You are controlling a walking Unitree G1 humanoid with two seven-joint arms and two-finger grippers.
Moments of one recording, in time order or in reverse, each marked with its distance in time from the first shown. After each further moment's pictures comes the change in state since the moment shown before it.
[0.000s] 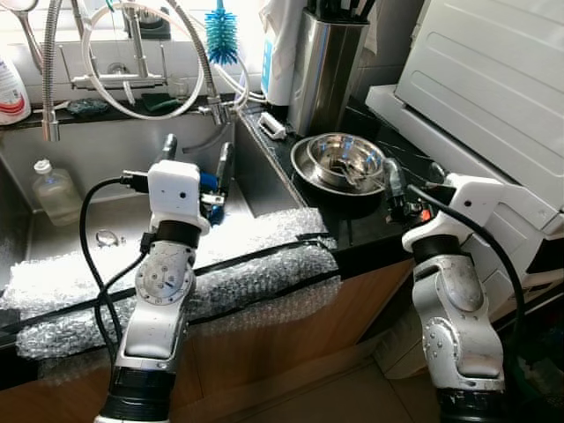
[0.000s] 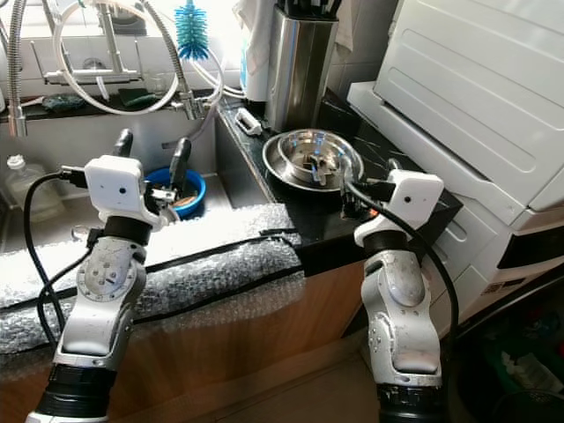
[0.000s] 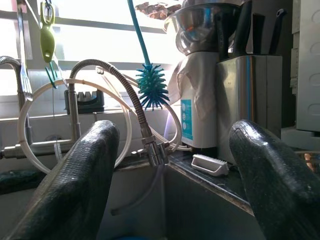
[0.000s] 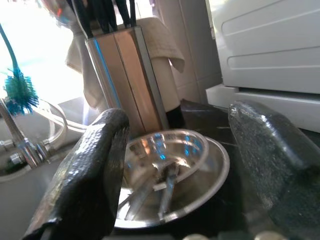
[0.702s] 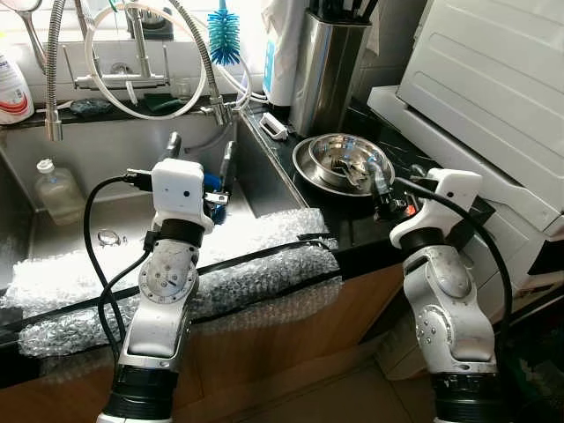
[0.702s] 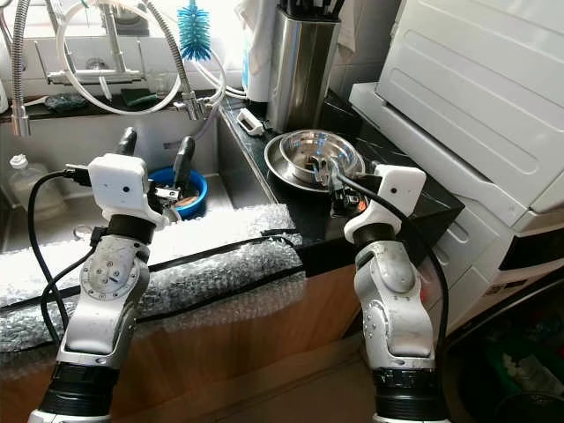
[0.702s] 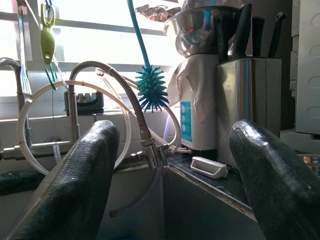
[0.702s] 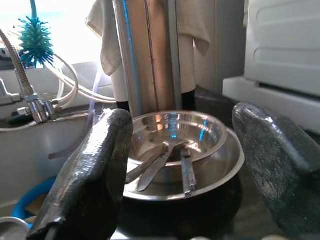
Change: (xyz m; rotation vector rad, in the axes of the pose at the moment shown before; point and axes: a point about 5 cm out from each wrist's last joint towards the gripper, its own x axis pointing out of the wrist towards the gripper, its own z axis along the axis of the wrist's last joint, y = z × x) left arm 0.002 -0.003 0.001 -0.009 -0.006 -0.006; right arm 0.000 0.005 -0.013 -0.186 0.075 0.086
